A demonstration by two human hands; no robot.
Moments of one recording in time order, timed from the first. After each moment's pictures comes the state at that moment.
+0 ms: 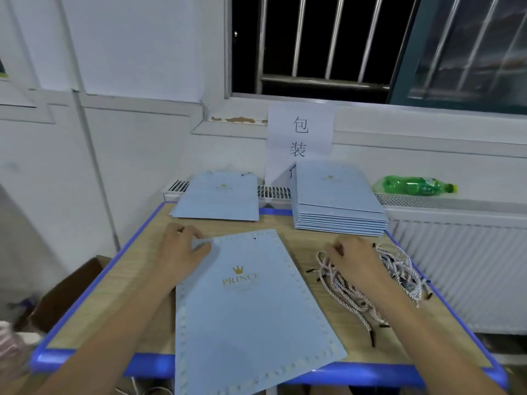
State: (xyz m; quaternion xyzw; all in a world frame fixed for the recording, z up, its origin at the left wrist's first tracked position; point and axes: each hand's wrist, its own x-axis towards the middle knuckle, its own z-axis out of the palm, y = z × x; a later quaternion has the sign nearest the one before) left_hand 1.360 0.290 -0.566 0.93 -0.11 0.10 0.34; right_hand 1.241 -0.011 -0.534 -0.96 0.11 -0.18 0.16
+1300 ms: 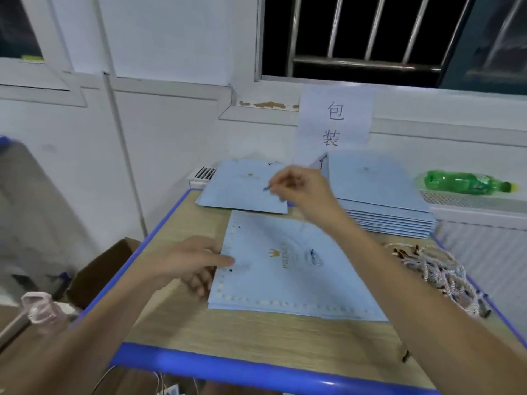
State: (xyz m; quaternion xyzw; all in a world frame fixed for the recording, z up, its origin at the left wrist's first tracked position) left_hand 1.315 0.316 -0.516 0.84 -0.09 -0.25 0.47; right_hand 1.324 0.099 -0.466 -0.81 -0.13 -0.17 0.55
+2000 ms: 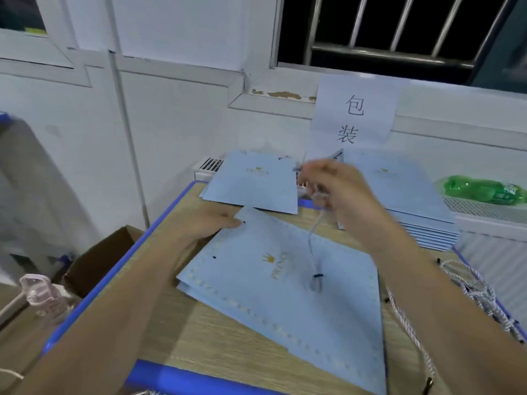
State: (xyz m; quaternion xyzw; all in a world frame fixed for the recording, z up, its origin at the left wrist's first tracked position) left_hand 1.397 0.292 -0.525 0.85 -0.10 -0.16 0.49; right_hand 1.328 0.089 -0.451 -0.72 -0.01 -0.10 0.68
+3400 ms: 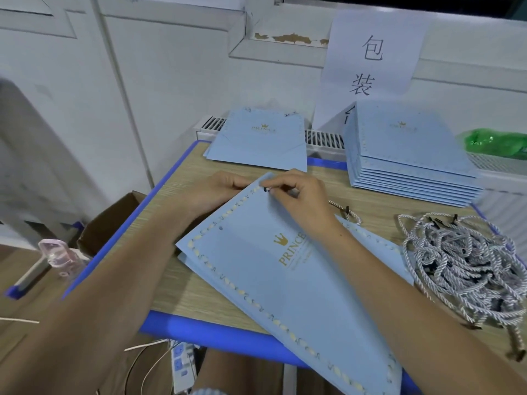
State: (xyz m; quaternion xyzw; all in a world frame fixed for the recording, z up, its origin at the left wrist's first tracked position) left_hand 1.373 0.297 -0.538 0.79 -0.21 -0.20 0.54; right_hand 1.341 0.120 -0.561 -0.85 -0.12 -0.21 0.48
